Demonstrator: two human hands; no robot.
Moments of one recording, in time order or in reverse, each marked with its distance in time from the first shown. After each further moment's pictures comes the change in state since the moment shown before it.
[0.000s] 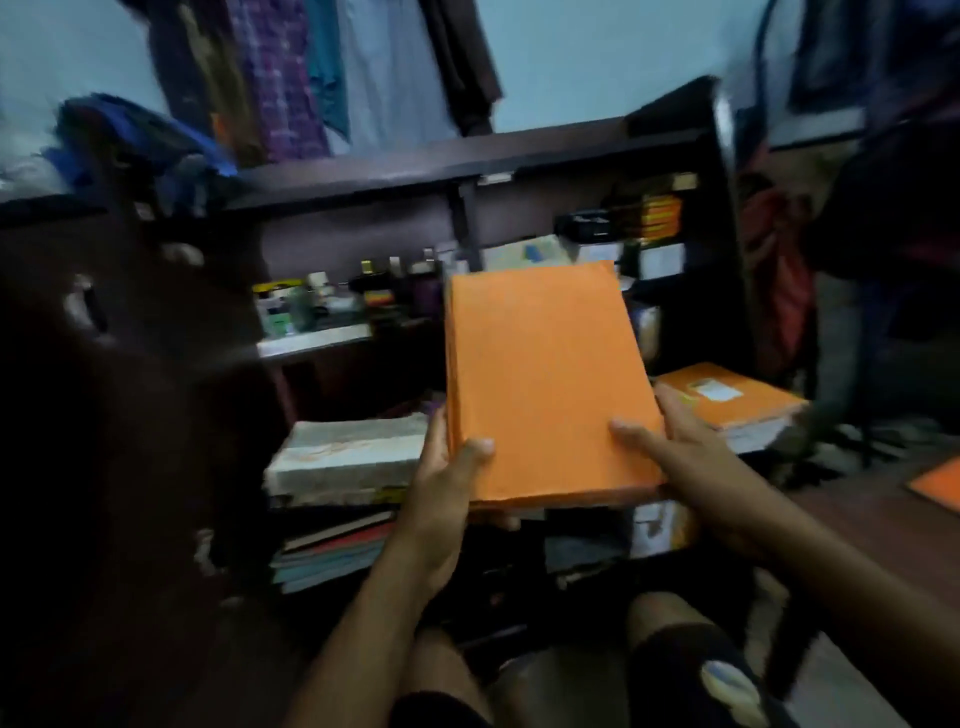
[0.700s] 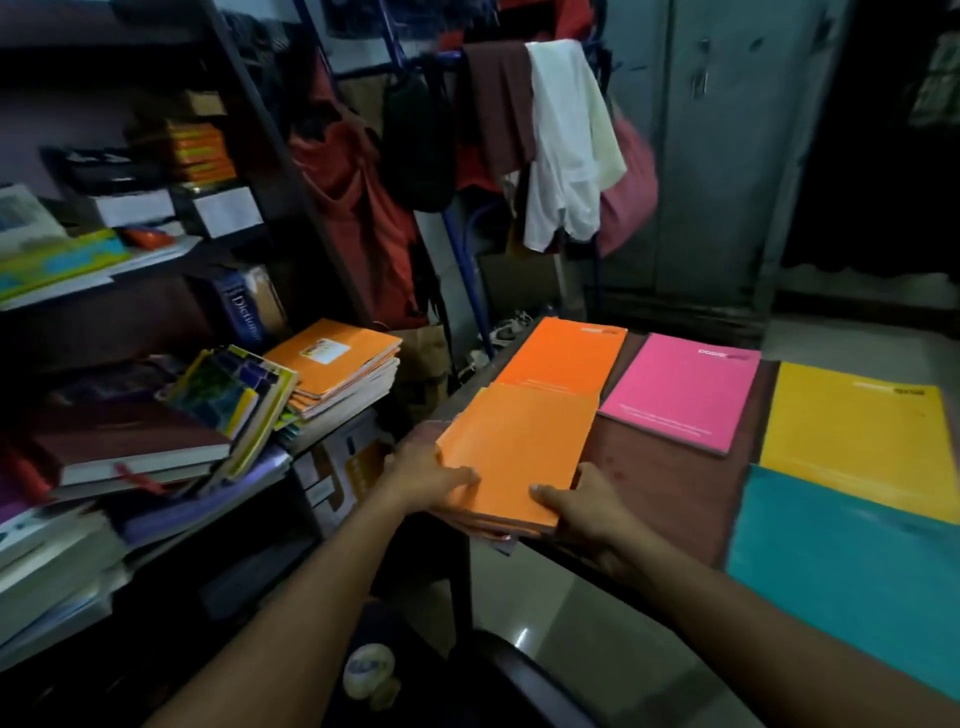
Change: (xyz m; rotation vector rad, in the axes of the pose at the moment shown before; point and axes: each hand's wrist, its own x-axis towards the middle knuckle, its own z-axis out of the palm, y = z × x) left_hand 0.070 -0.213 0.333 1.195 -0.822 -0.149; right_hand -0.135 0.194 -0.225 0.145 0.763 0.612
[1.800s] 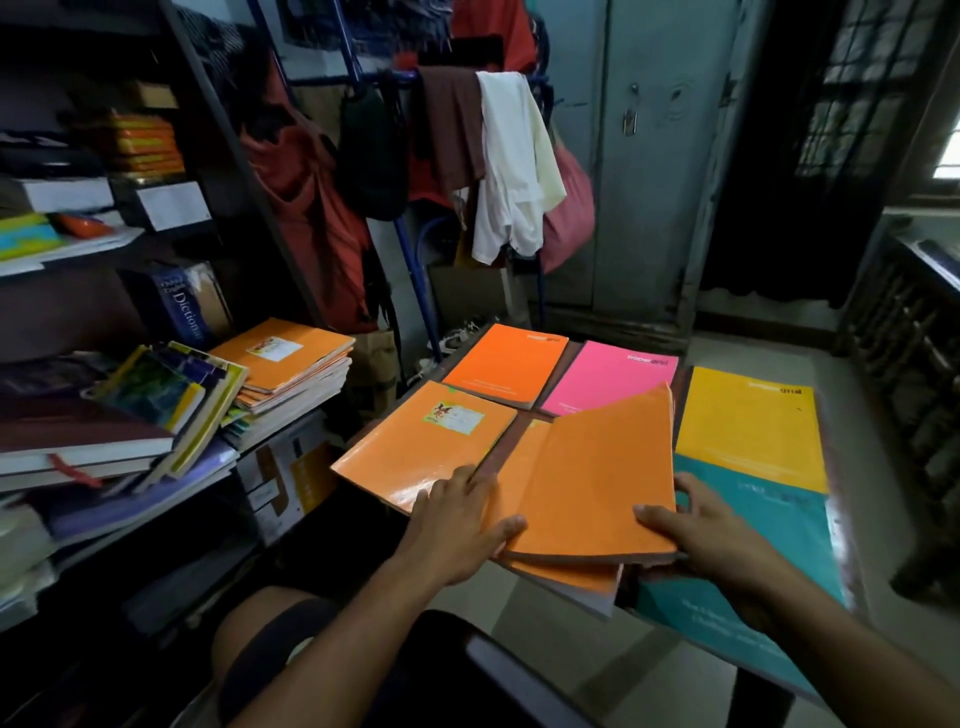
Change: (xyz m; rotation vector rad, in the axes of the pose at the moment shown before) left_hand -0.070 0.037 0.082 0.288 0.036 0.442; right_hand -0.133 -0.009 -0.130 -0.040 0.111 -0.071
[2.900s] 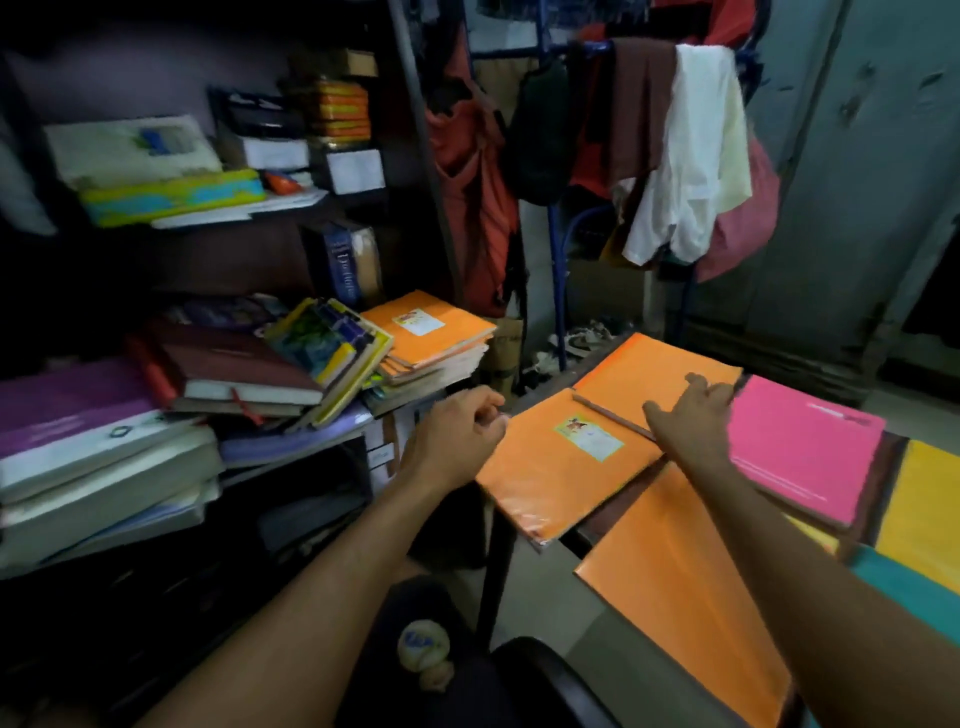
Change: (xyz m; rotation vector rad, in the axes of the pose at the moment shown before) left_hand 0.009 -0.116 -0.090 -0.359 0.477 -0.241; right_hand 0.234 -0.051 0.138 -0.720 0.318 -0.319
